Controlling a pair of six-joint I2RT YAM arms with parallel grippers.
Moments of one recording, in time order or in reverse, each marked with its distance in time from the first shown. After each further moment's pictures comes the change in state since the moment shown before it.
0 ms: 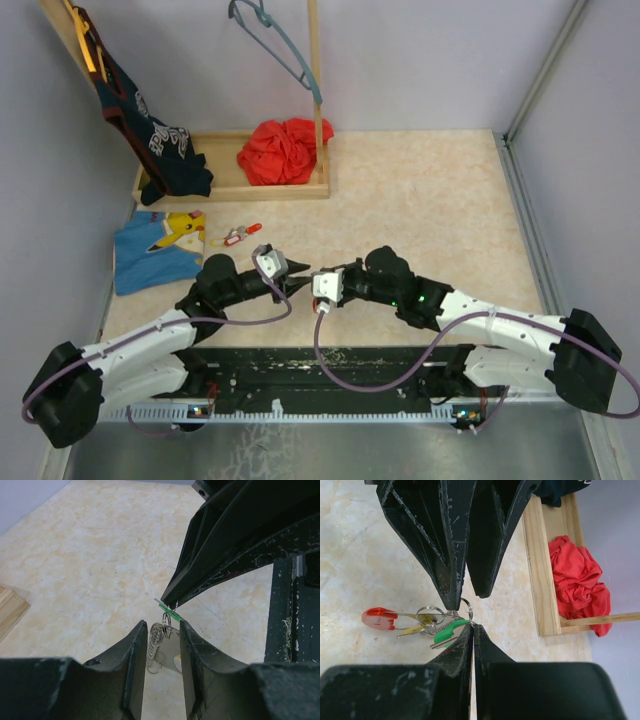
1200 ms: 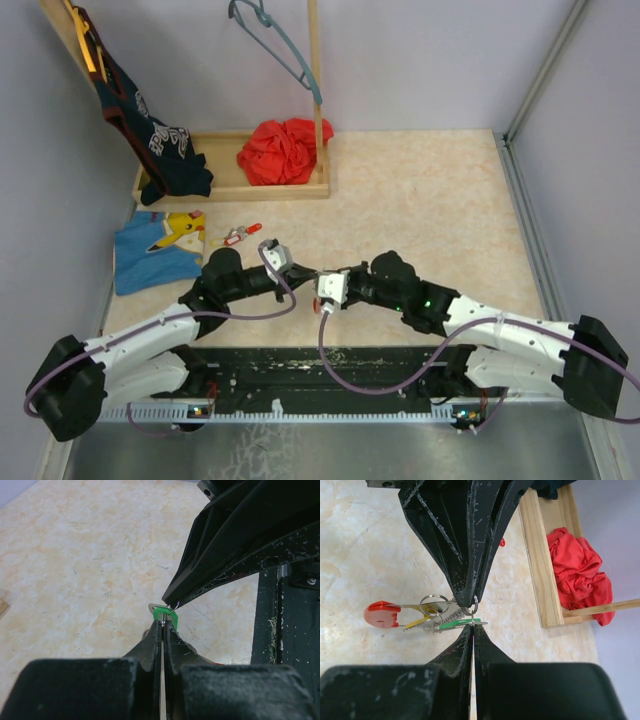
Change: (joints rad) left arm 0.002 0.056 0.071 -0.078 0.030 -0.005; right arm 0.009 -0.060 -0.030 -0.021 0.042 0.041
